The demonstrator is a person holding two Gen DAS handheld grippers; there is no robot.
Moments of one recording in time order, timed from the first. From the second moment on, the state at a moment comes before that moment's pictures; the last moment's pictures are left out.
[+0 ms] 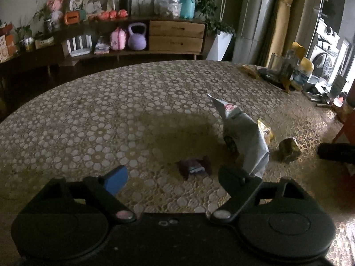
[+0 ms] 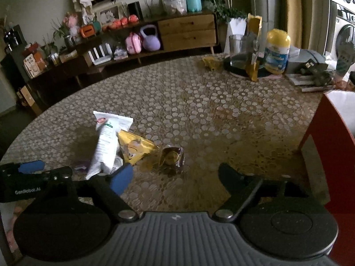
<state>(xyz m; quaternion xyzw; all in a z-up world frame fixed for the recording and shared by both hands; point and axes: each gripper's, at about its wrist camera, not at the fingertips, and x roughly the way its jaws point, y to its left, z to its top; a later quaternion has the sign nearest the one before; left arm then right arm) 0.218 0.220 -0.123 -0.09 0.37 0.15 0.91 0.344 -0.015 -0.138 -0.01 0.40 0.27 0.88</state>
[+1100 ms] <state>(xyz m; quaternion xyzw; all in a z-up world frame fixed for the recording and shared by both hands) 0.244 0.204 -0.147 -0.08 0.36 0.15 0.92 0.365 0.025 -0.179 -0.04 0.40 0.26 0.88</state>
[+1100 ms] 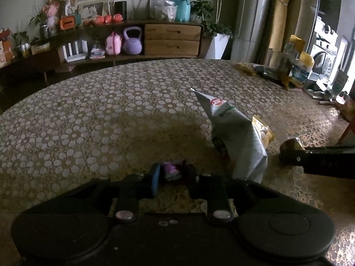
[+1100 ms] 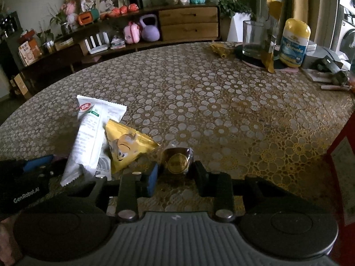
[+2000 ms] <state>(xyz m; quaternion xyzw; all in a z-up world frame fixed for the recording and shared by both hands) 0.182 0.144 -0.074 -0.08 0.34 0.06 0.94 0.266 -0.064 -0.103 -0.01 0.40 0.26 0.88</state>
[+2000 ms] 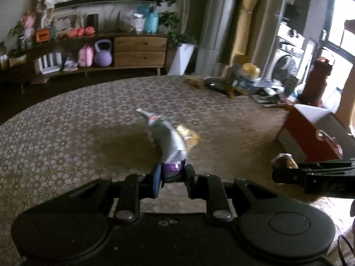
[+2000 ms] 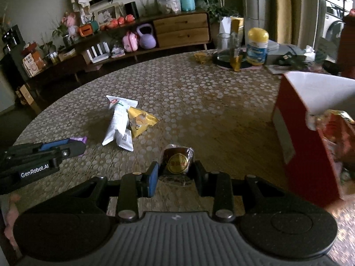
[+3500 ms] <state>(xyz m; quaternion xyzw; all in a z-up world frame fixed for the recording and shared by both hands) 0.220 -0.140 0.025 0.05 0.33 -0.19 0.92 0.251 -0.316 -0.011 -0.02 0.36 0.15 0.92</state>
